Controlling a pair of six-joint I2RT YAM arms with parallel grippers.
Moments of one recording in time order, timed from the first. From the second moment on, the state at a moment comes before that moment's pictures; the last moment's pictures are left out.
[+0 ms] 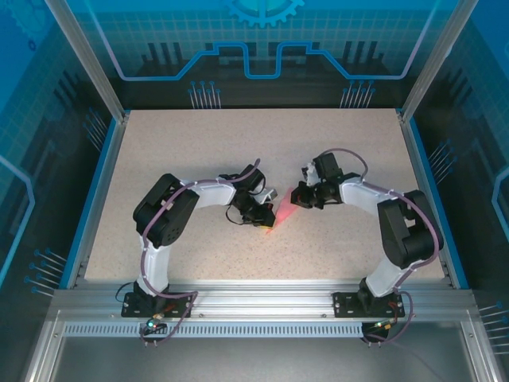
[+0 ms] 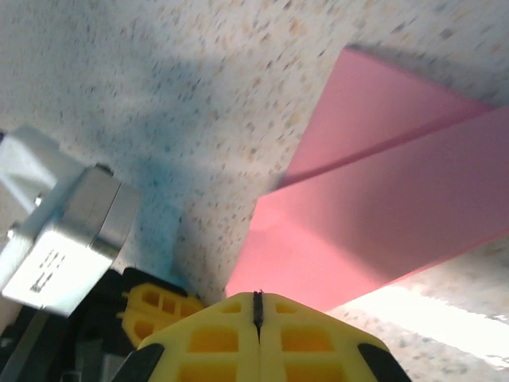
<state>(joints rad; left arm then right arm) -0.61 2.02 1.20 -0.44 0.67 -0.43 0.34 1.67 0.92 -0.34 -0.51 0.54</state>
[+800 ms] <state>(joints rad) -0.61 2.02 1.20 -0.44 0.66 -0.43 0.46 1.78 0.87 -0.27 -0.55 0.59</state>
